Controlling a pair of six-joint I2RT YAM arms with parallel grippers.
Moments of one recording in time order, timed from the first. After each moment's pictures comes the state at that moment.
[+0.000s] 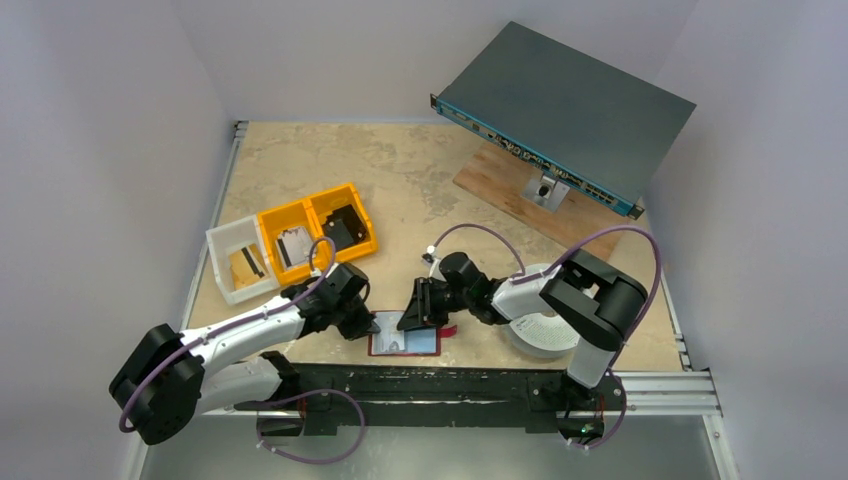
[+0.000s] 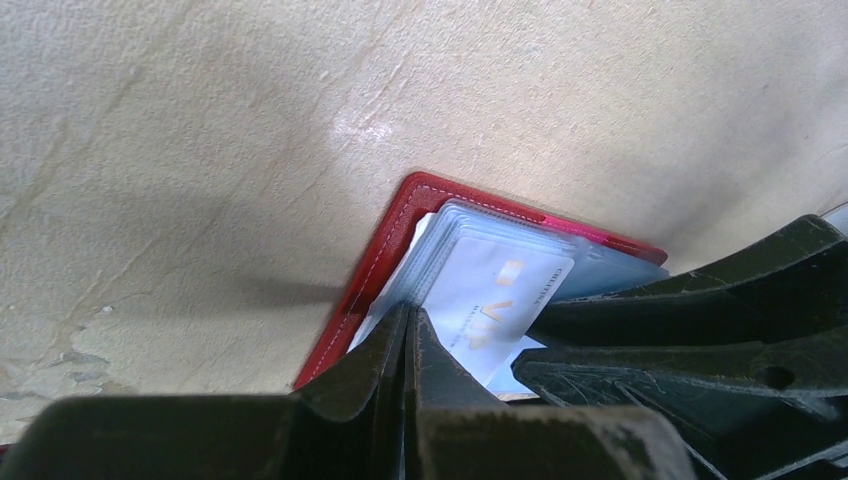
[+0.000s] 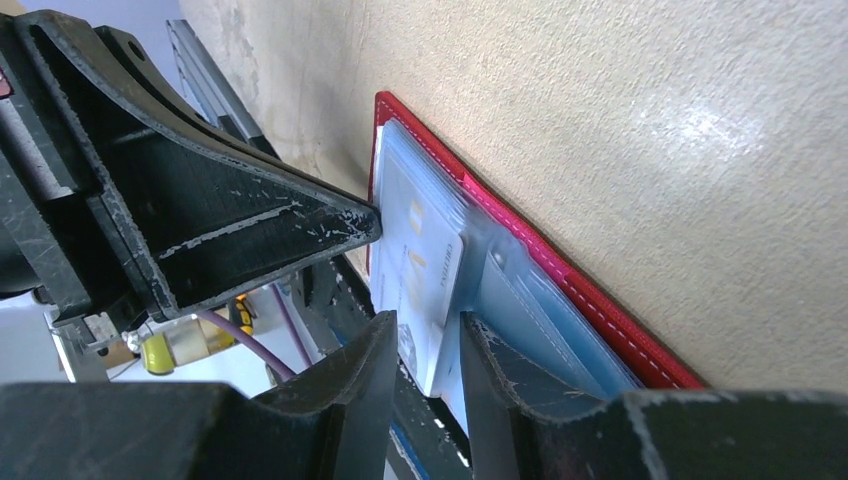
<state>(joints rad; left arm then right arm) -0.74 1.10 0.46 -0.47 0.00 -1.31 0.90 1.75 0.62 0.49 -0.49 1.03</state>
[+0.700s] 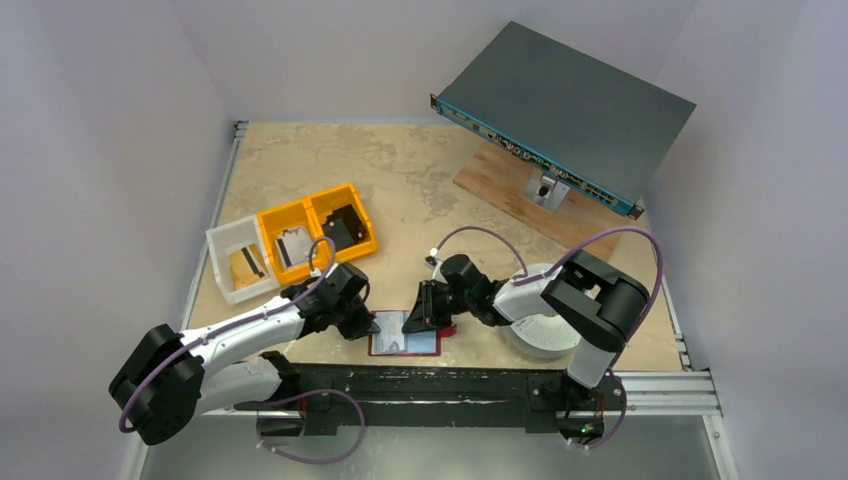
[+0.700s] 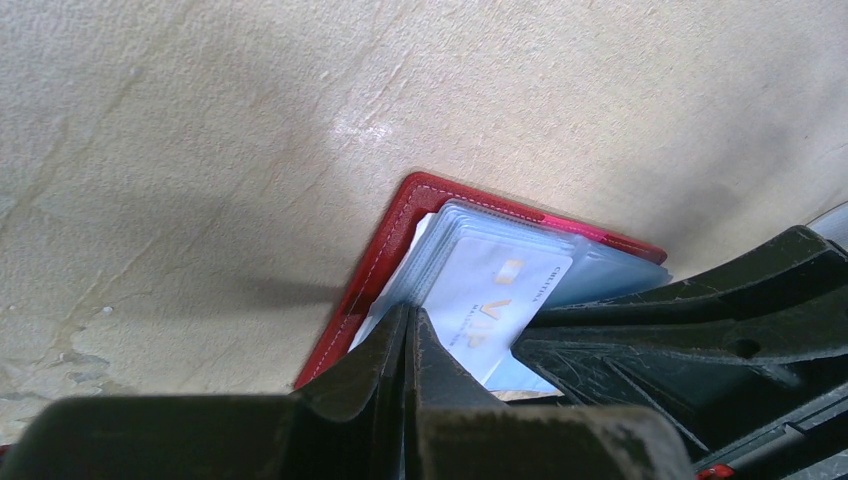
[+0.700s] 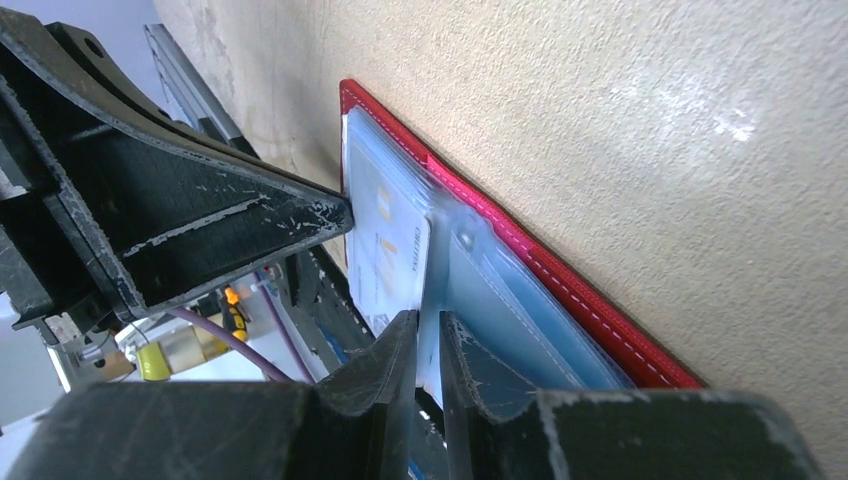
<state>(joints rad) -0.74 1.10 0.45 -0.47 0.00 -1.31 0.90 1.73 0.60 0.45 -0.48 1.04</state>
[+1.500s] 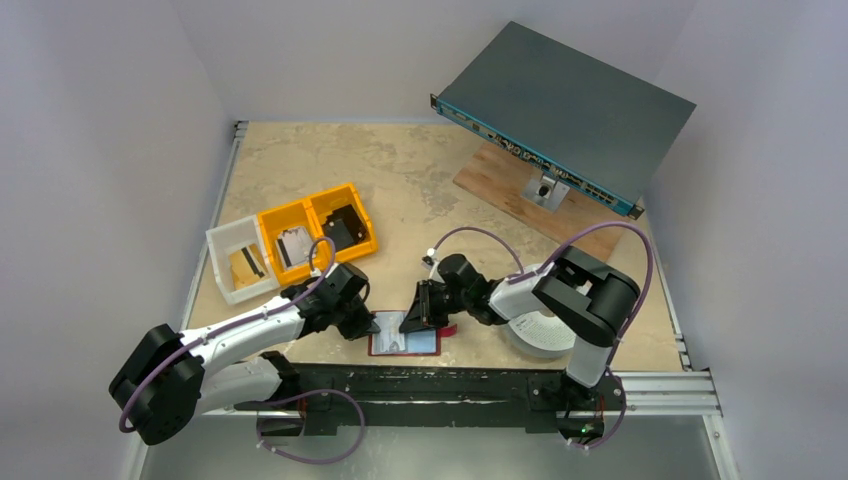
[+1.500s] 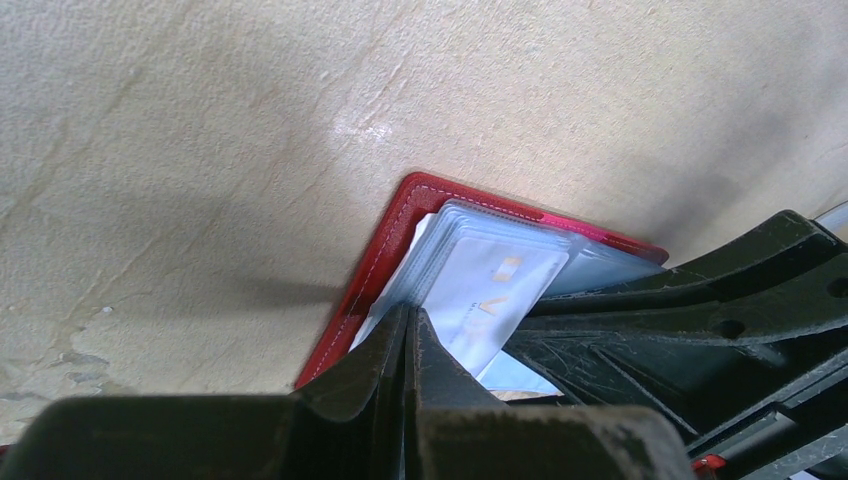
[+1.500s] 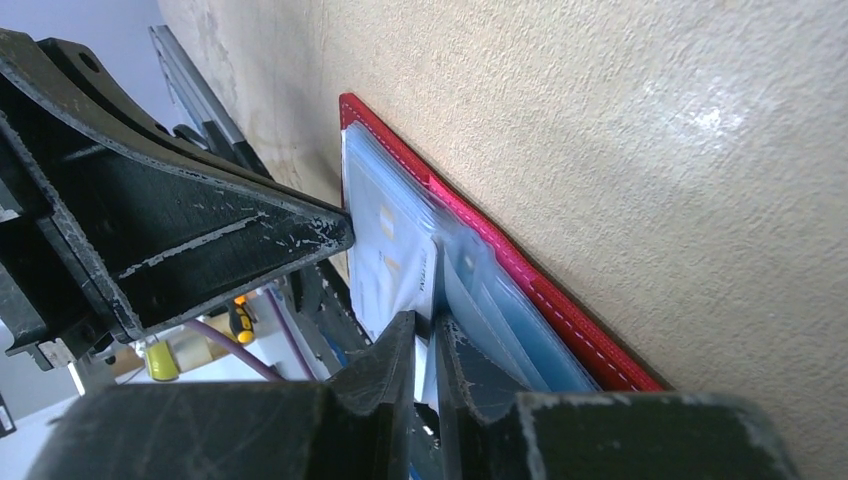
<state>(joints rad) -0.74 1.10 0.45 -0.47 0.00 -1.31 0.91 1.78 0.62 0.48 -0.49 1.06</state>
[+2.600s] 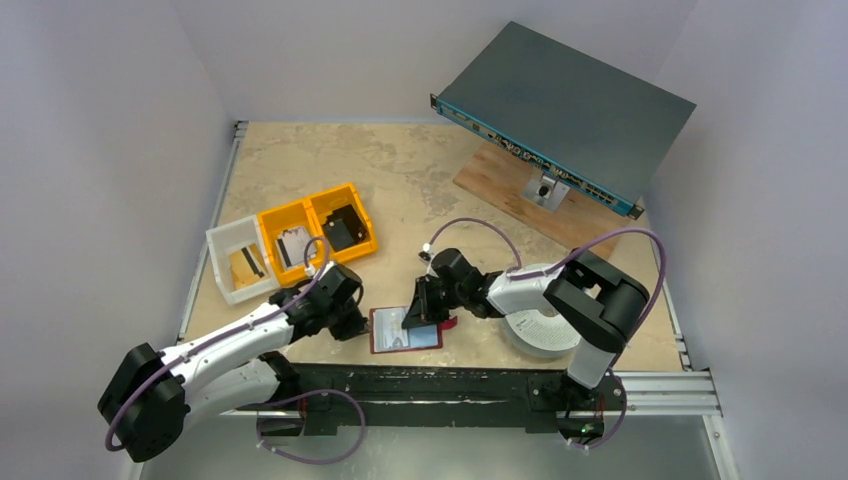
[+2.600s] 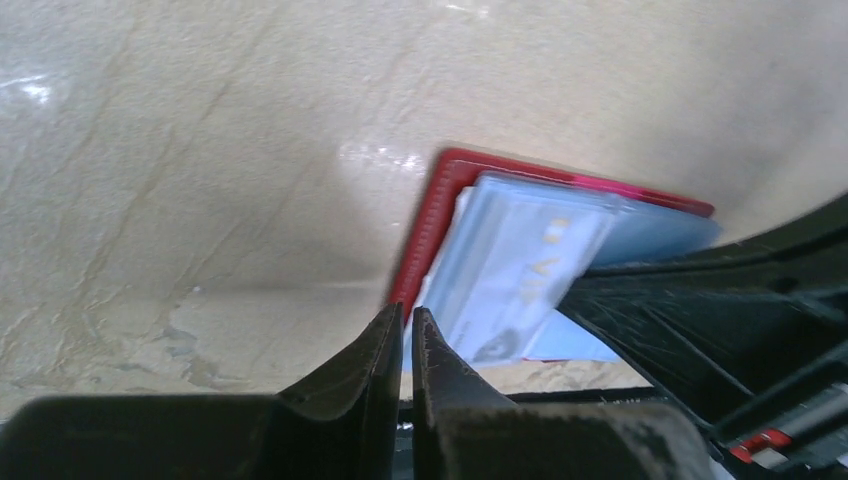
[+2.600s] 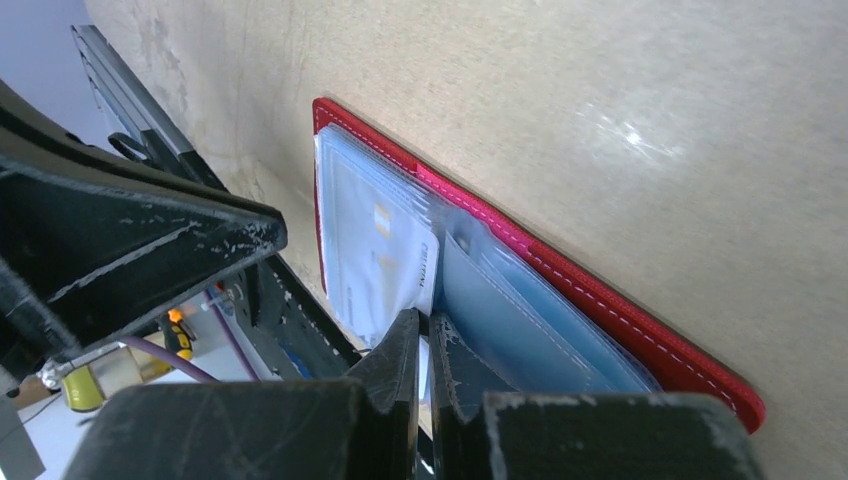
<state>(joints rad) -0.74 0.99 0.45 -0.58 -0.06 -1.22 0.91 1.73 0.69 0.26 -0.40 0.93</state>
